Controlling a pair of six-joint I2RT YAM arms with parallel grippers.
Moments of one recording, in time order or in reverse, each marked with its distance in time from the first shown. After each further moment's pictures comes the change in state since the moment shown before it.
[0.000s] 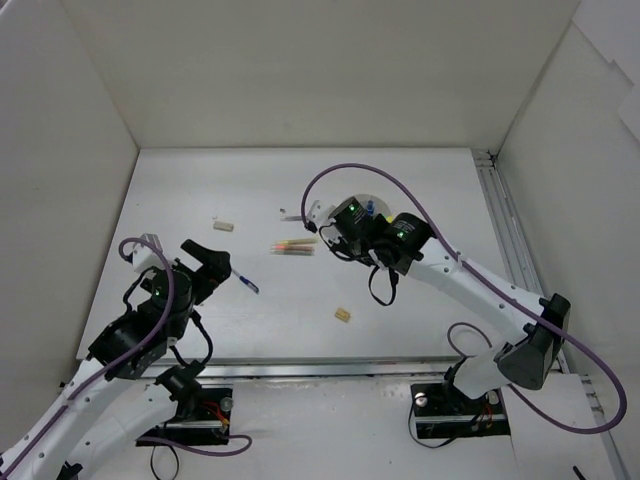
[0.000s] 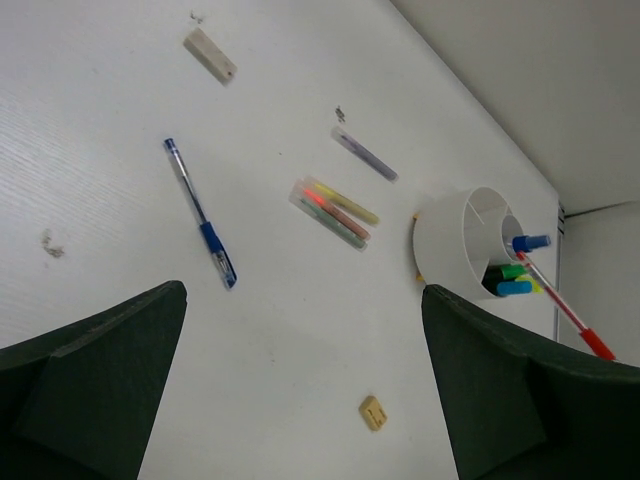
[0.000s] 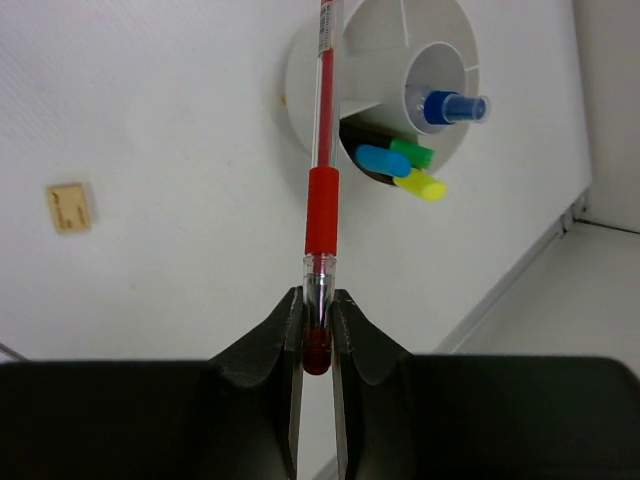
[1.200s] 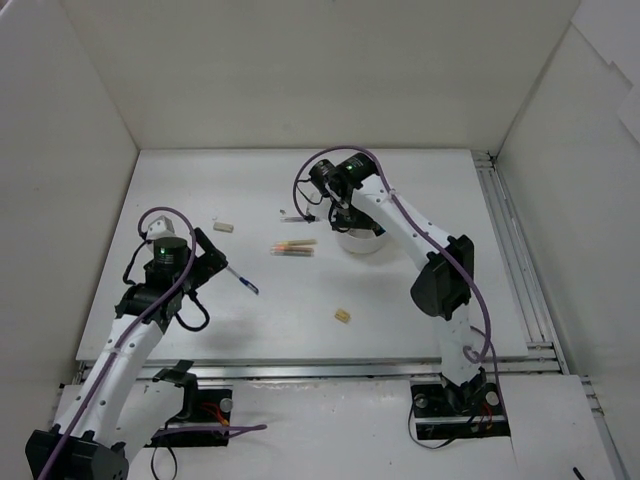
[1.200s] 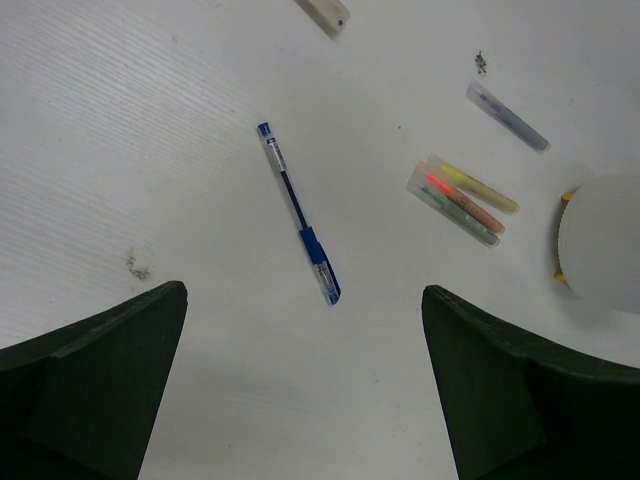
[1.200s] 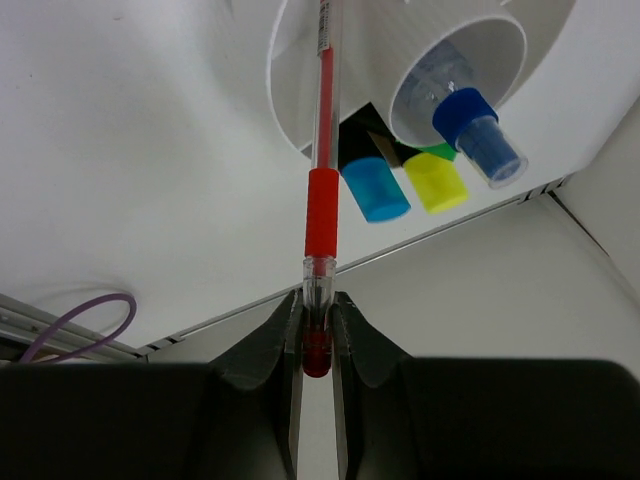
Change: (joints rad) left arm 0.457 0.256 -0.056 0.127 0.400 0.287; right arm -0.208 0.615 0.695 -0.570 0.000 -0.373
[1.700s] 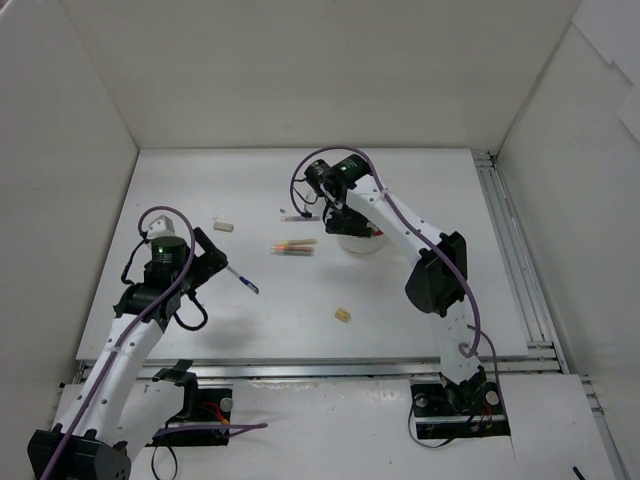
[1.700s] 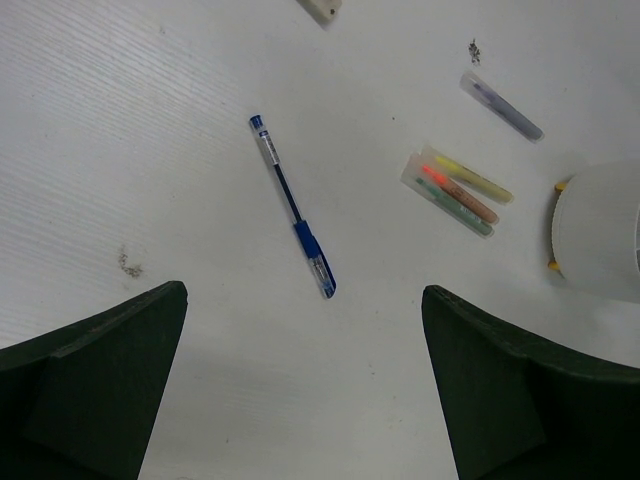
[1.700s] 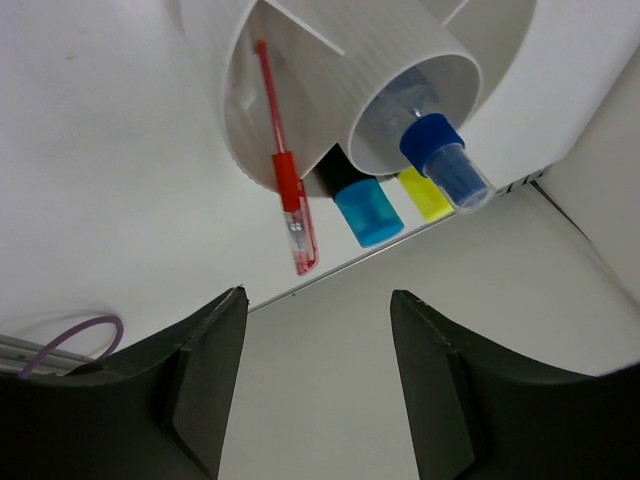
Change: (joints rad) left arm 0.031 0.009 -0.003 0.006 0.056 0.014; right arm 0.008 0.086 0.037 0.042 0.052 0.013
